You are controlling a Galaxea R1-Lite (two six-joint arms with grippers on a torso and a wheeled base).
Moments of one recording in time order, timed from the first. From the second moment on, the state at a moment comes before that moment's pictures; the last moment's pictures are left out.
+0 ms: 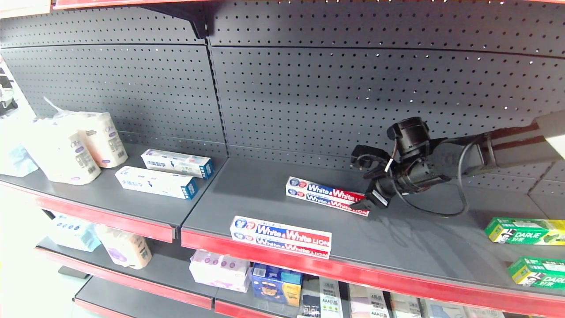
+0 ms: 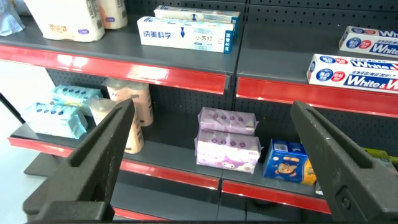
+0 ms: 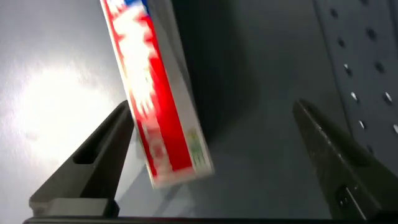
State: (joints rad) left arm 0.00 0.00 0.00 0.00 0.00 0.00; right arm 0.27 2.08 -1.37 0.16 0.20 -0.71
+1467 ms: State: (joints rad) left arm 0.00 0.00 0.00 0.00 0.00 0.00; right arm 0.26 2.04 -1.31 0.14 0.09 -0.66
